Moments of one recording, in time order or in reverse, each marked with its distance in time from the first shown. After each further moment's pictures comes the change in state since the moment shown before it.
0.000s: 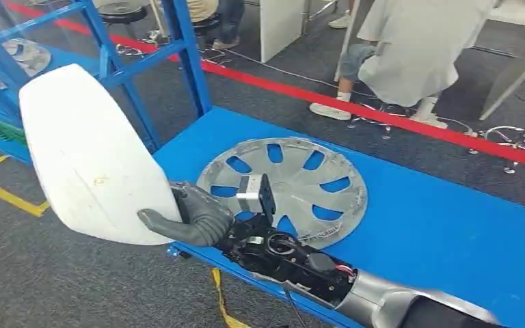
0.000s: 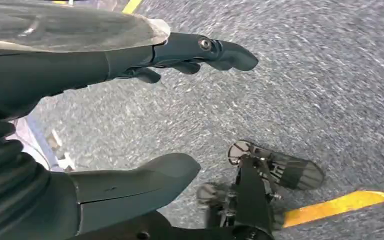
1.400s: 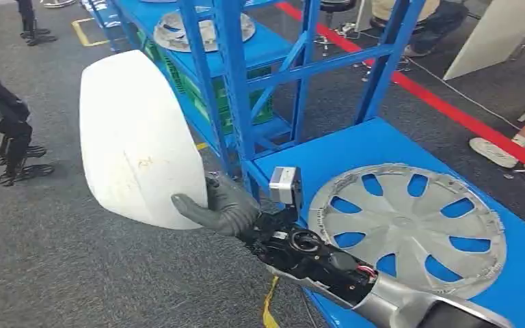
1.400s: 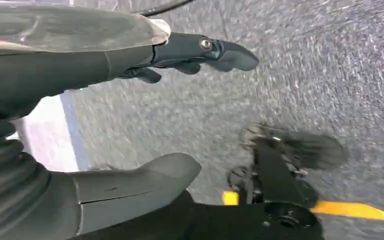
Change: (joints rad) left arm -0.017 -0.037 -0.047 0.002 -0.017 -0.016 0.026; right arm 0.076 -0.074 -0.094 -0.100 0.003 -0.050 0.046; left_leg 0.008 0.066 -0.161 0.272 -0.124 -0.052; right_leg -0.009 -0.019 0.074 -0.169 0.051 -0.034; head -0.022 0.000
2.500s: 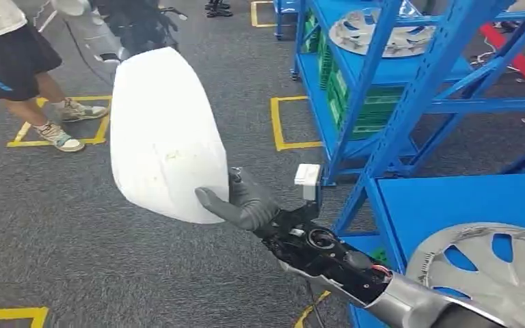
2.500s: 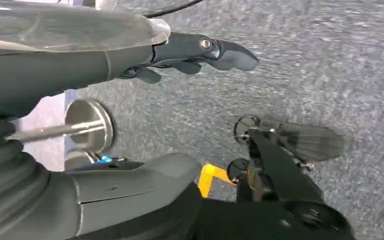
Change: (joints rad) left arm 0.012 -0.014 0.000 0.002 0.018 -0.011 -0.018; right arm 0.028 -0.045 -0.049 -0.046 -0.019 0.005 -0.004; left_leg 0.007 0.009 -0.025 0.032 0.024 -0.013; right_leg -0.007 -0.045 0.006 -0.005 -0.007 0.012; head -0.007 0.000
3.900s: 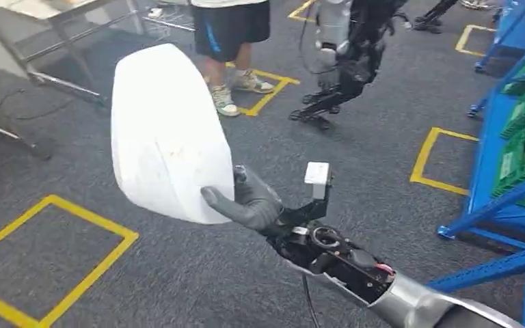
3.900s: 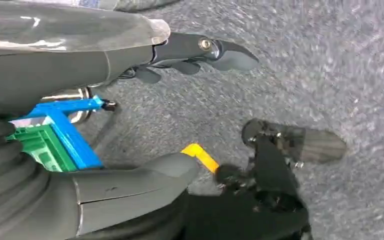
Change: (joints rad) left arm -0.002 -0.001 0.000 0.002 0.017 0.002 -0.005; right arm -0.004 0.002 -0.015 0.007 -0.021 0.058 -0.006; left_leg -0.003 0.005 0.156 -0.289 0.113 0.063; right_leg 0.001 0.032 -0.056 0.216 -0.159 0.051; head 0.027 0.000
